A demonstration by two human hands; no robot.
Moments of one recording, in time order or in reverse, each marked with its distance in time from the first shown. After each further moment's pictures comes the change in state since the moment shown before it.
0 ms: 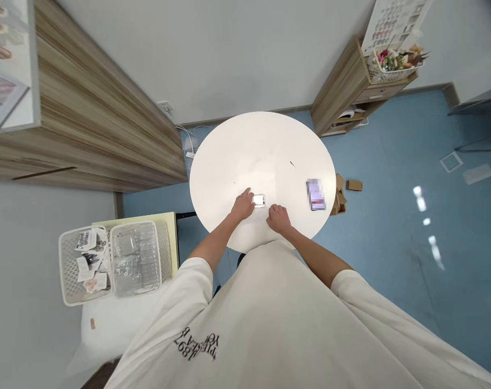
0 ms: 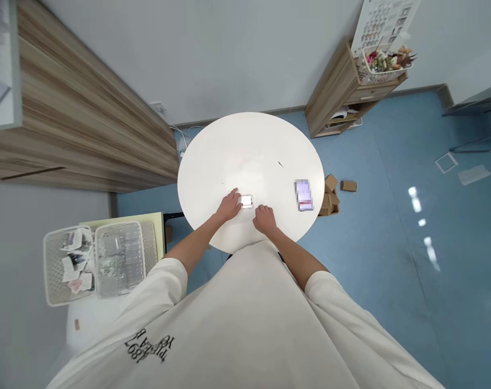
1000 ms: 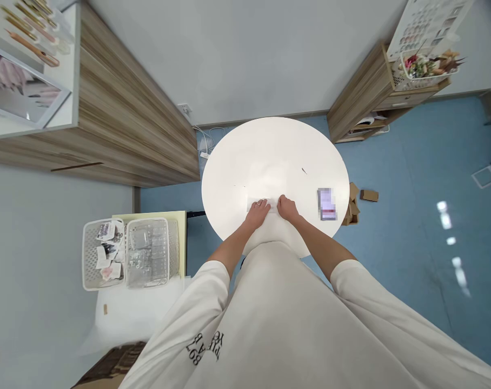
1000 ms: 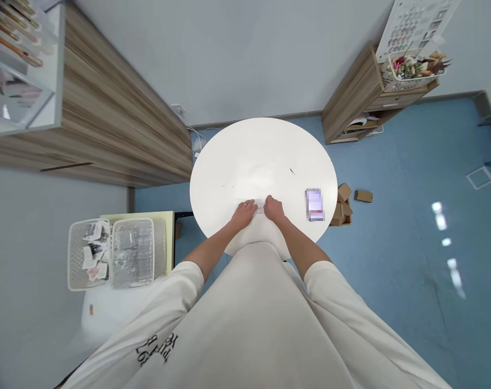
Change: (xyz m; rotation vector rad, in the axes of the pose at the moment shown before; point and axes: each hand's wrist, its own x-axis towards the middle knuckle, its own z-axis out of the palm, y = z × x) left_hand 0.000 0.018 0.031 0.231 0.003 0.111; right_hand 0.081 0.025 -0.026 0.235 -0.120 0.167
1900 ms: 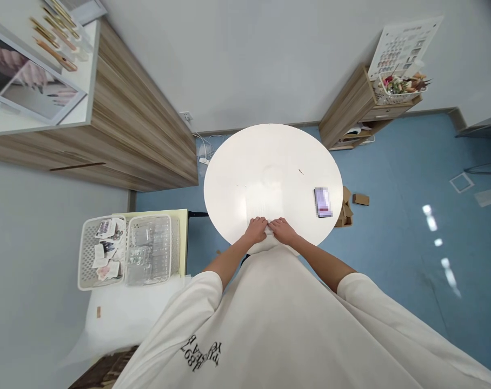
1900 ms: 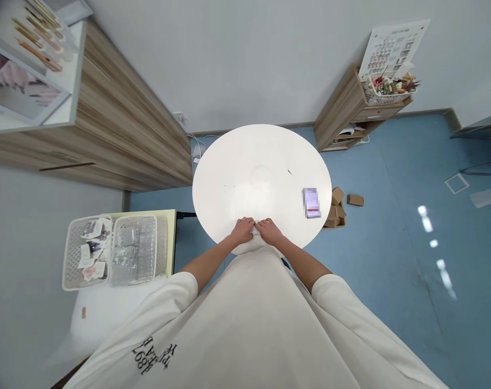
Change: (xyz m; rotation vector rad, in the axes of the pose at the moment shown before) left_hand -0.078 0.034 -0.002 -0.143 -0.158 -0.007; right_hand -0.104 -0.003 0.051 -0.294 -0.085 -0.602
